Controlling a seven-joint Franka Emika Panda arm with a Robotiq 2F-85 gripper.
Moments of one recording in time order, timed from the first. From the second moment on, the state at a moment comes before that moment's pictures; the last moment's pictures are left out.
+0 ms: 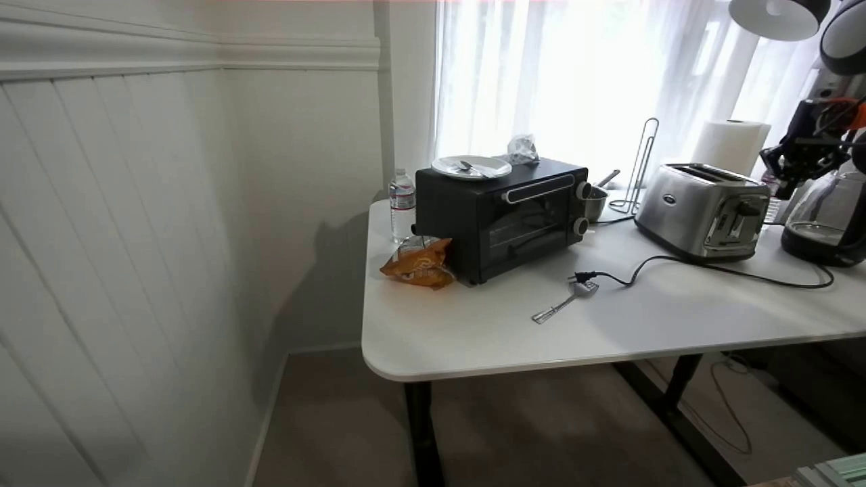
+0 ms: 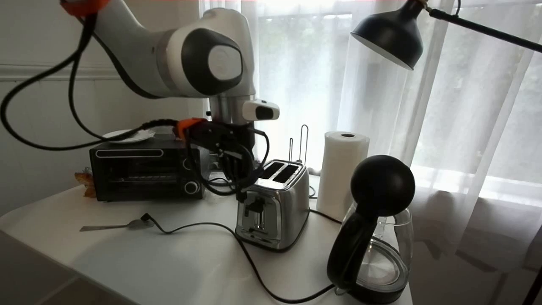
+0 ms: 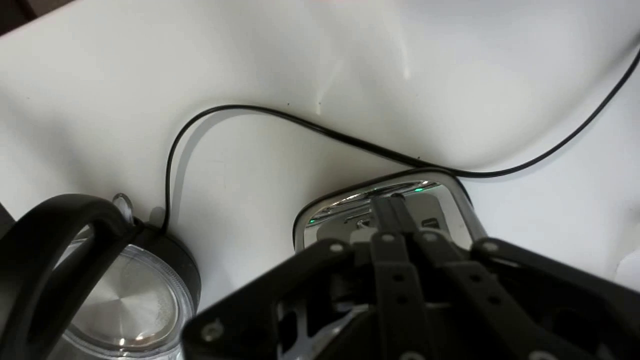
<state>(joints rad) -0.09 -0.17 -0.14 -2.53 -0.13 2.45 0.29</state>
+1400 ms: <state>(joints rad) 0.02 -0.64 0.04 -2.51 0.13 2.05 0.29</state>
